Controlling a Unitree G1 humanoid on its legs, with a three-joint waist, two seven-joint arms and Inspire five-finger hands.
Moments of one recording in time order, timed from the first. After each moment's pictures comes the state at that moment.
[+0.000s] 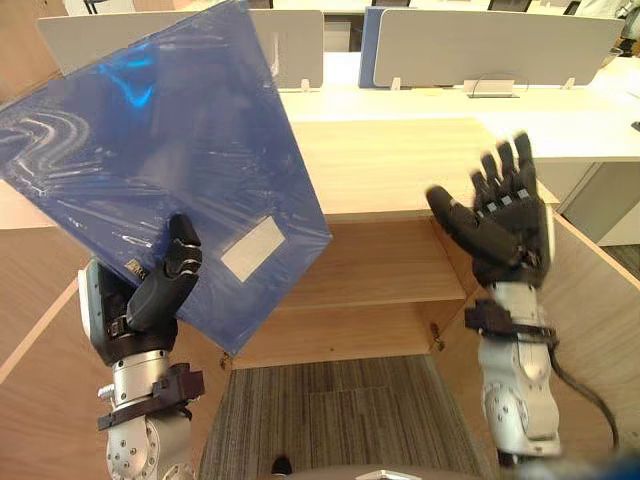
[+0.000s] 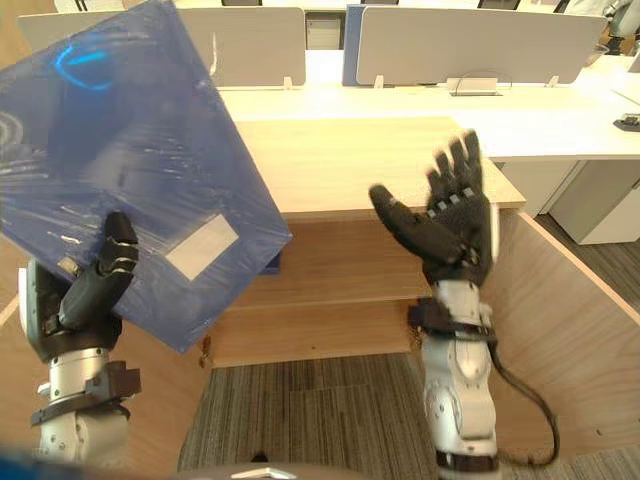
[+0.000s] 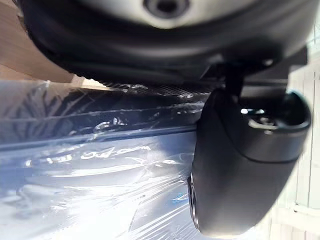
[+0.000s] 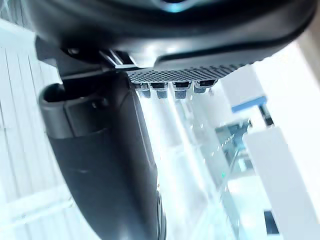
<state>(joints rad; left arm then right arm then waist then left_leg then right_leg) 0.43 0.04 0.17 -0.65 -0.44 -0.21 0.04 -0.08 -0.22 0.04 -0.35 0.55 -0.19 -0.03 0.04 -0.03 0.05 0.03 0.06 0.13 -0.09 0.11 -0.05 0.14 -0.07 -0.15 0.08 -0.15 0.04</state>
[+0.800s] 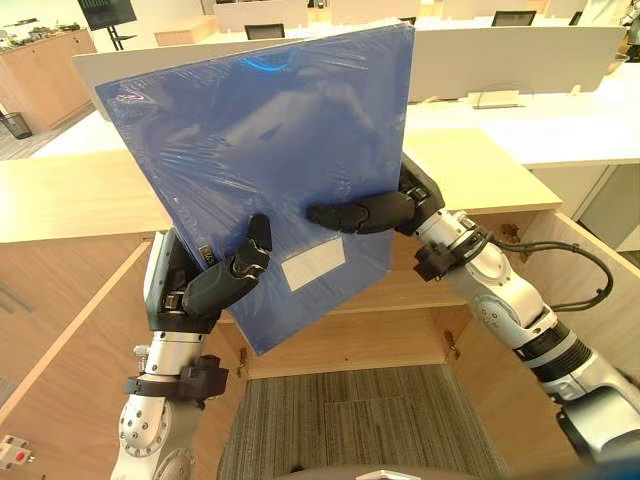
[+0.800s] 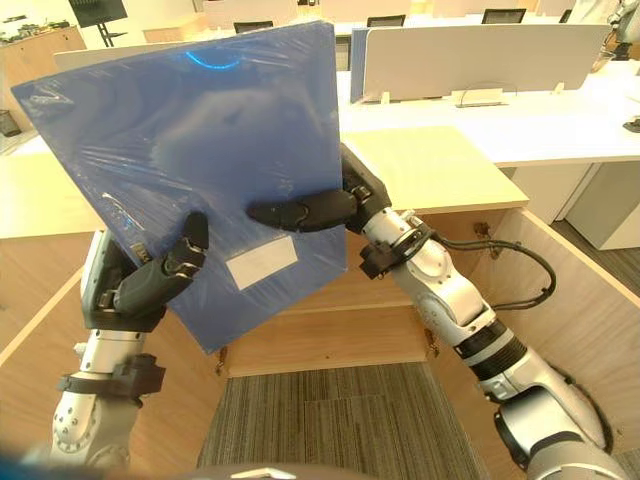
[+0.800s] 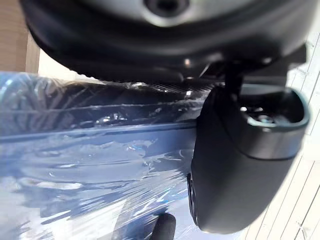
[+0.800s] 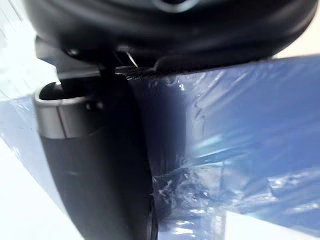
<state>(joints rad) 0.38 0.32 0.00 -0.61 -0.51 -0.23 -0.04 -0.60 -0.70 0.56 -0.04 0.85 -0.16 0.15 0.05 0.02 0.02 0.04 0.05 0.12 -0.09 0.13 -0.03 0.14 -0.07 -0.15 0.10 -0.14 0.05</state>
